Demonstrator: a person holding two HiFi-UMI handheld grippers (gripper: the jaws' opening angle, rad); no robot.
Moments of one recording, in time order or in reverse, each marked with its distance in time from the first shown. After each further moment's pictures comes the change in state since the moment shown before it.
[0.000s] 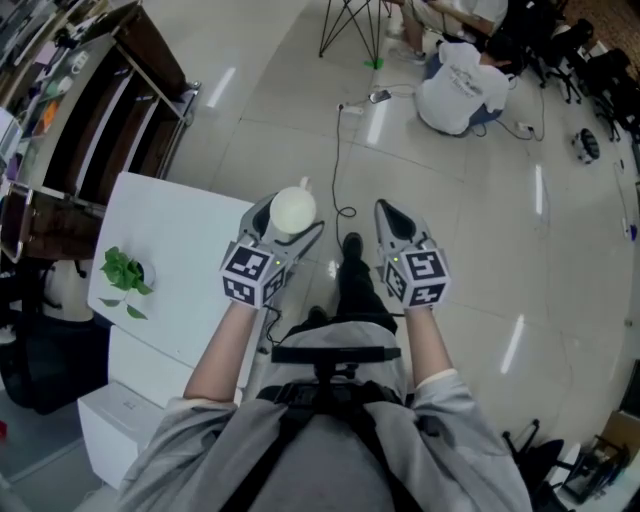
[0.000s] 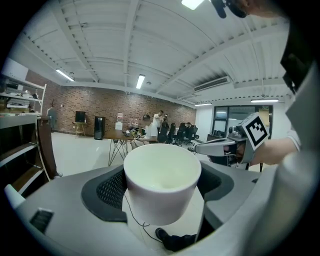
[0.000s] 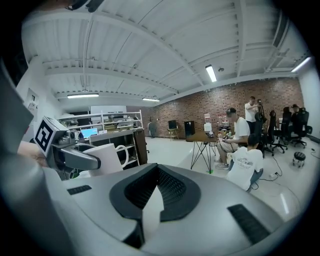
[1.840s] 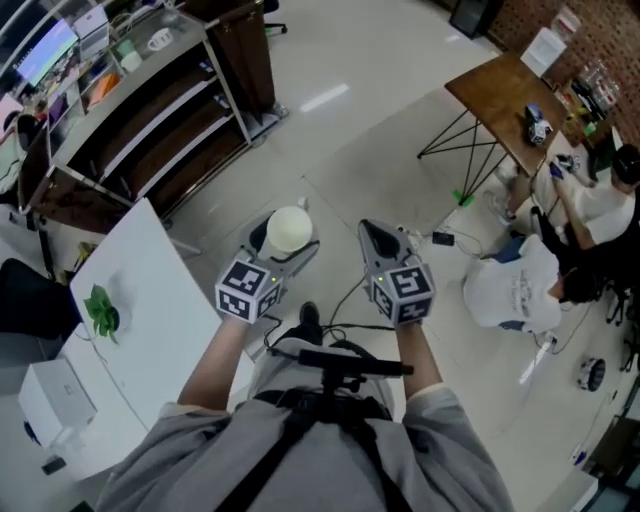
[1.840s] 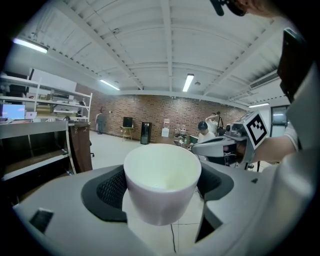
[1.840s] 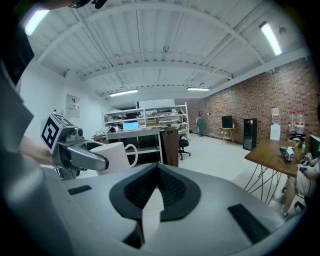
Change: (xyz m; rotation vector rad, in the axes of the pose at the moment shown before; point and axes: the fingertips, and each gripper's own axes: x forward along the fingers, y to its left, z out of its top) left arm 0.217 0.394 0.143 -0.171 -0.067 0.518; right arm 0.499 -0.062 0.202 -0.252 0.078 0.617
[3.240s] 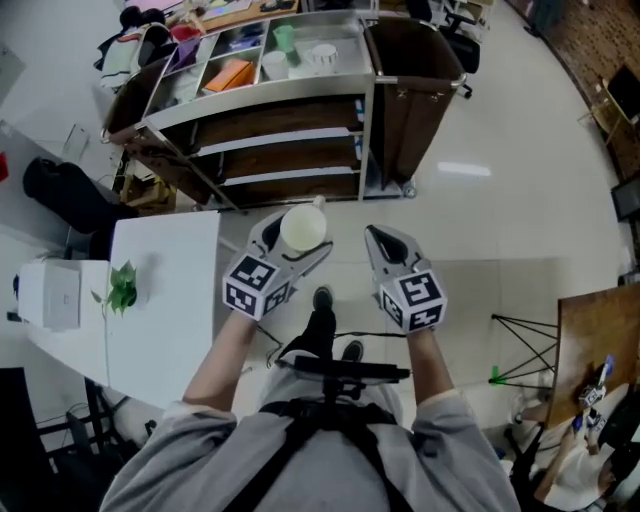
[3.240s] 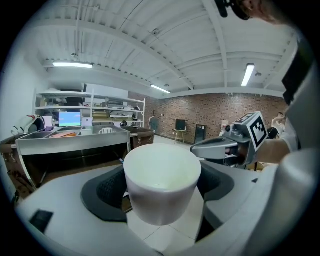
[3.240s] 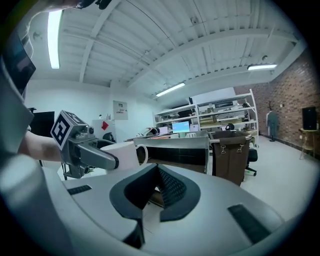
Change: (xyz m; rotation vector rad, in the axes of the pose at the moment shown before) left arm 0.077 0.379 0.106 -0.181 -0.014 0.600; right arm 0.424 0.008 0.183 -0.199 0.021 0.721
